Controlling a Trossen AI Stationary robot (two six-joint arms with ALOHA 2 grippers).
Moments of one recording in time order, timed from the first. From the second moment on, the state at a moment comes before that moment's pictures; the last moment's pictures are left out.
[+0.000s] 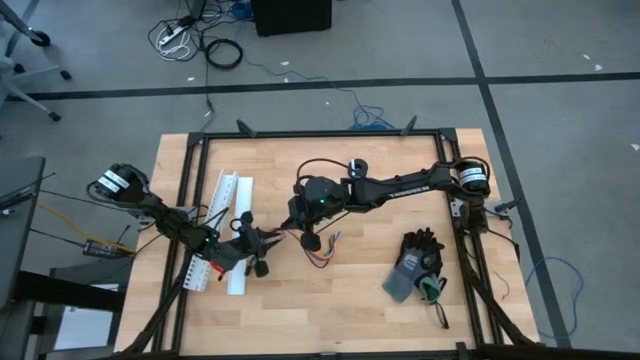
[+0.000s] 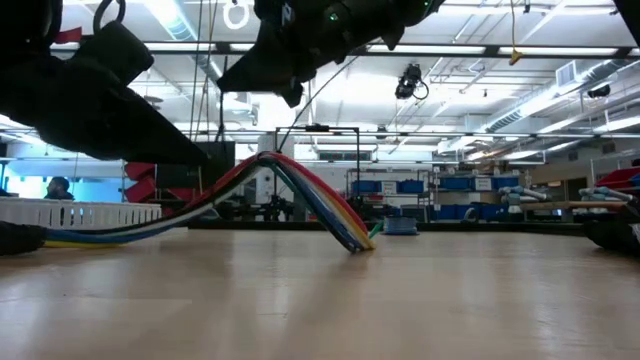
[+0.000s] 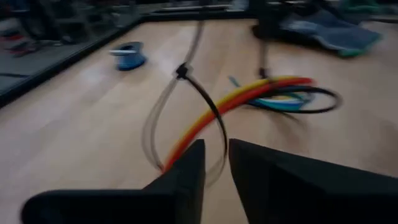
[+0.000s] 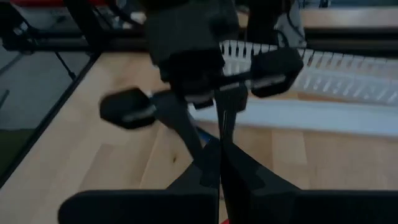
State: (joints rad) left arm -0.55 1.43 0.27 0.70 -0.83 -0.29; right arm 0.02 1.94 1.47 0.00 -0.18 0.01
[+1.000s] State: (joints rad) left arm -0.65 1.20 0.27 0.29 -0.87 -0.49; right arm -0.05 2.13 1.41 0.36 -0.33 0.08
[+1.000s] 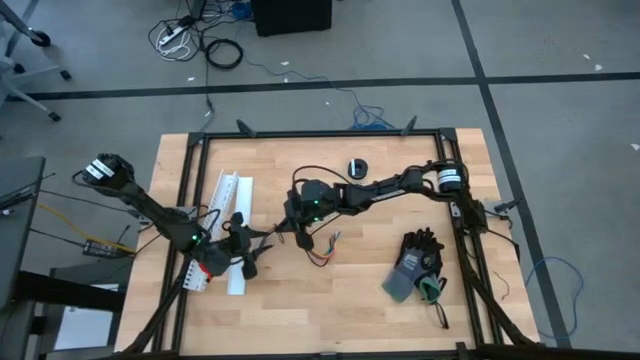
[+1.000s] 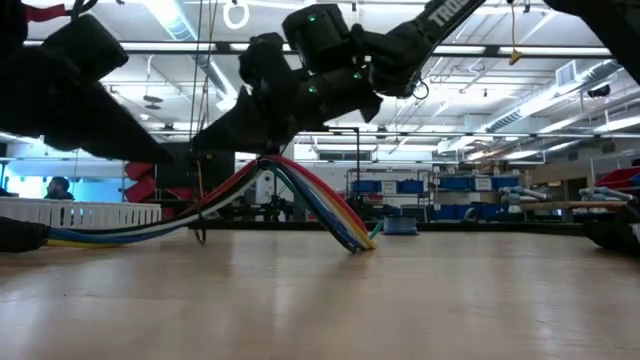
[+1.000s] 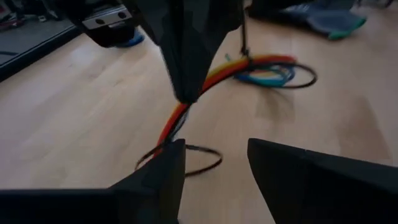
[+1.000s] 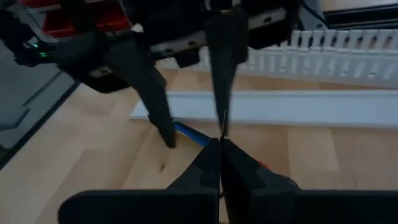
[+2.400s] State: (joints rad) left arm -0.64 1.20 0.27 0.25 -1.06 -0.56; right arm -0.05 2.21 1.55 0.34 -0.38 0.11
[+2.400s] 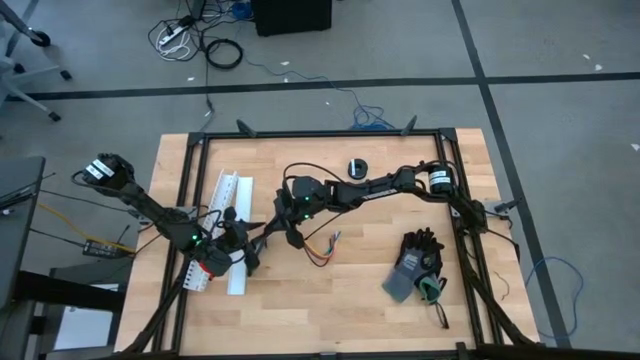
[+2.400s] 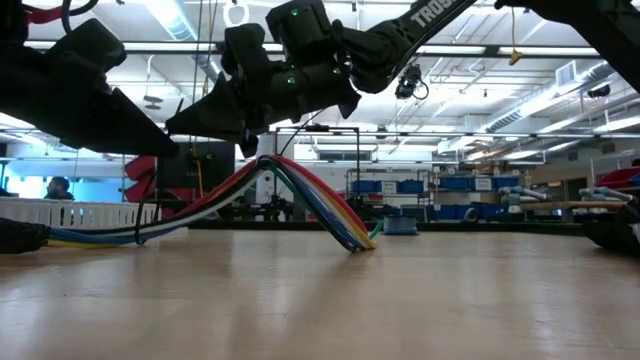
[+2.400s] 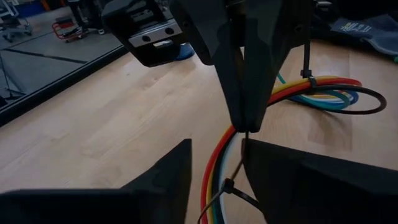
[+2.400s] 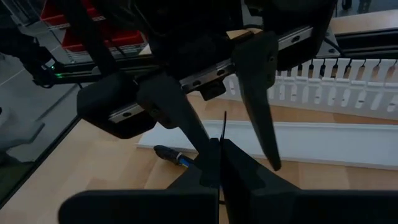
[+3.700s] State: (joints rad) left arm -0.64 1.20 0.25 0.19 -1.04 -0.63; right arm -0.06 2.14 1.55 0.32 -0.33 0.08
